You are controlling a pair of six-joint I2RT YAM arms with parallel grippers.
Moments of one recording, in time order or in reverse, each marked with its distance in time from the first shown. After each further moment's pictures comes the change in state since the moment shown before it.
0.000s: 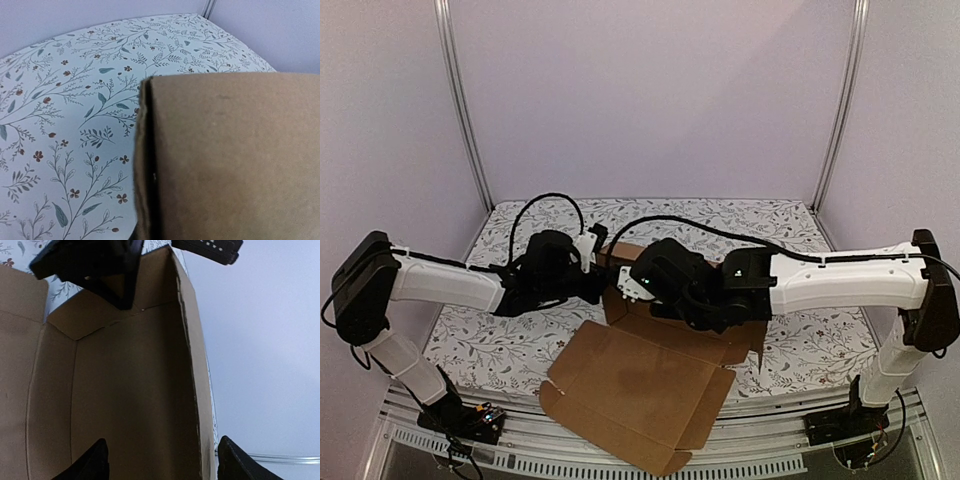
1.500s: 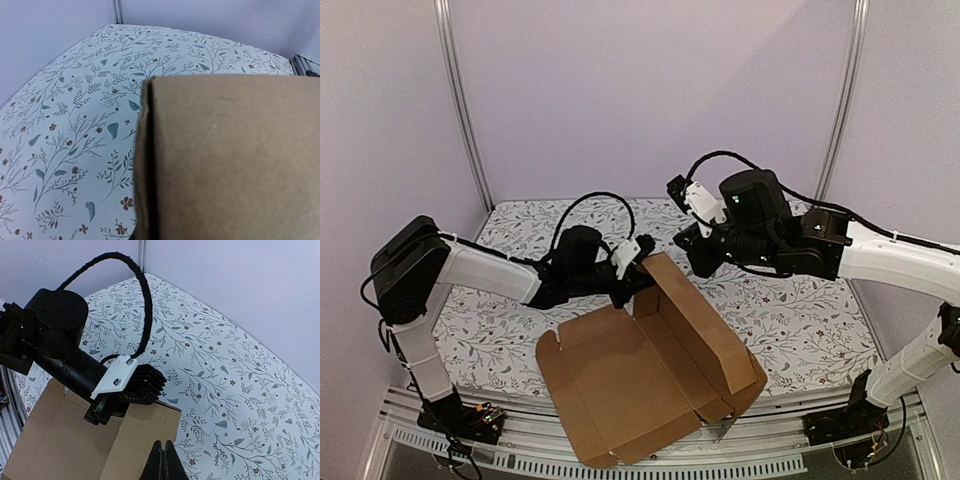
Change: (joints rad) left arm -0.027 0.249 0.193 0.106 0.303 0.407; right arm -0.255 -0.312 -0.131 0.170 -0.571 0.543
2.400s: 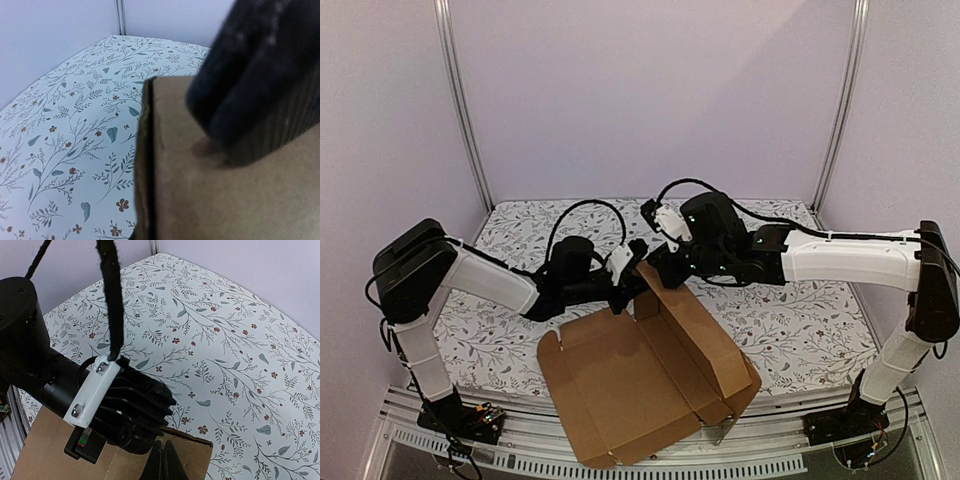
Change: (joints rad) left arm -0.001 0.016 -0.099 0.200 0.006 -0.055; right arm -0.045 0.256 -0.005 0.196 -0.146 0.098
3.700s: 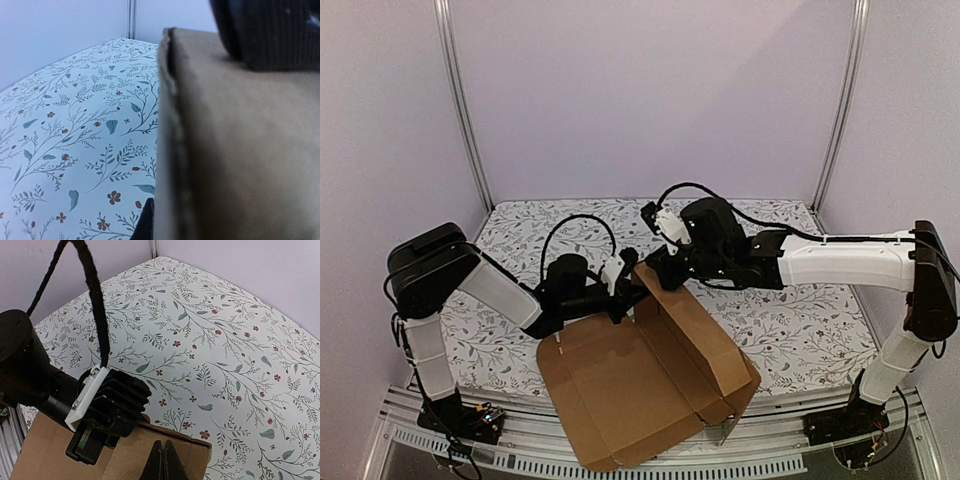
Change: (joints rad) left arm -0.004 0.083 -0.112 0.282 -0.044 -0.142; right arm 0.000 0.017 -0.038 0.073 -0.022 0.003
